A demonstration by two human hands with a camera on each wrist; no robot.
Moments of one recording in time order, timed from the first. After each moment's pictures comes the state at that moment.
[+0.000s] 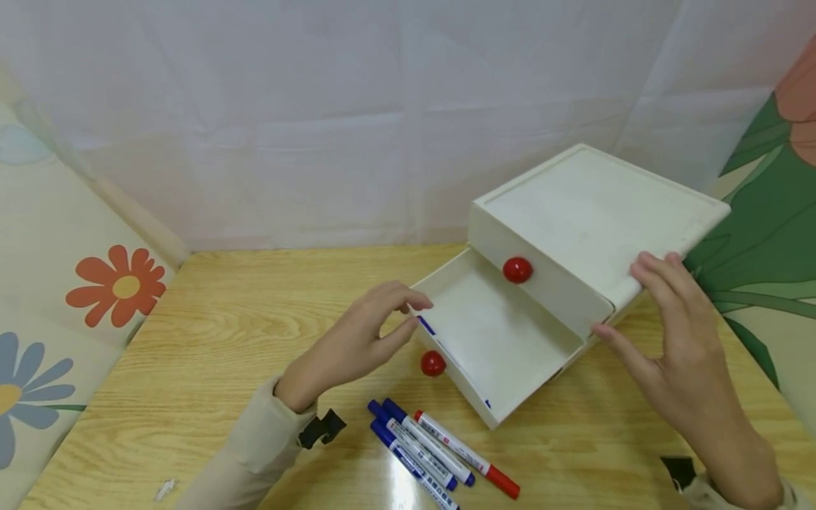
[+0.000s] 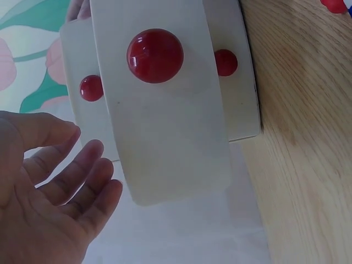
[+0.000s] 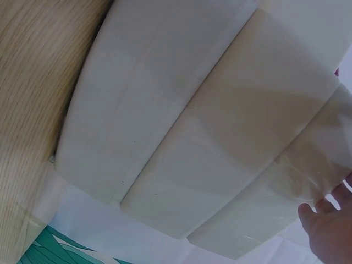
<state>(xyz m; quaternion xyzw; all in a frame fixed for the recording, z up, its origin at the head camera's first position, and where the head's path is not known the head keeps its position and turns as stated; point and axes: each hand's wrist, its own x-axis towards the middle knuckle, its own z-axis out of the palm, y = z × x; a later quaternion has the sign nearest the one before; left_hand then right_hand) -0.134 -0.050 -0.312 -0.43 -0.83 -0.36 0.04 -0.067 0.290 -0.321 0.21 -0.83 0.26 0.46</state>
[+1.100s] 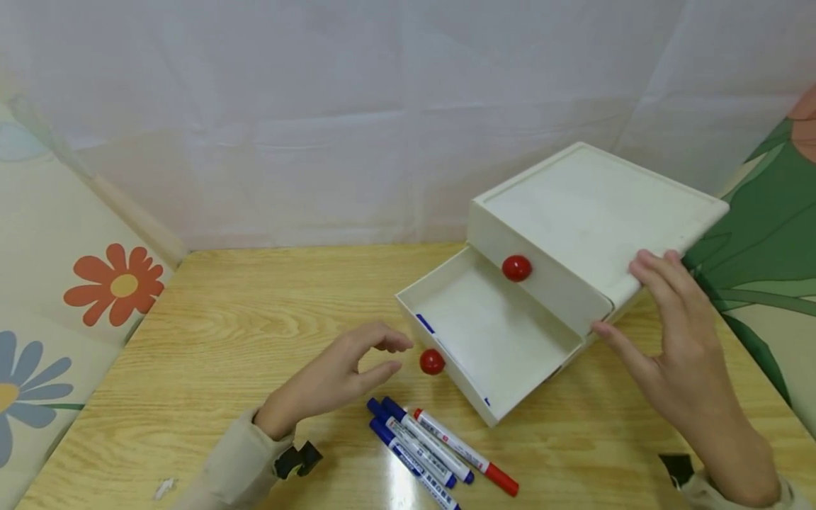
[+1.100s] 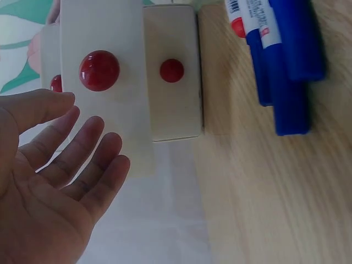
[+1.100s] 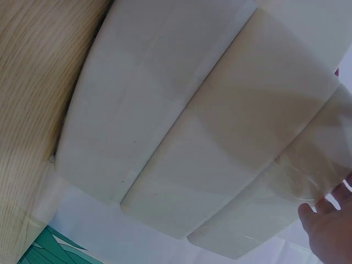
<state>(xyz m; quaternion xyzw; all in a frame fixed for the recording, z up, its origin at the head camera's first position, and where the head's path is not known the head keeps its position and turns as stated) -0.112 -0.081 -0.340 -0.37 -0.83 -0.40 -0.10 -0.068 0.289 -0.321 0.21 -0.82 0.27 0.46</state>
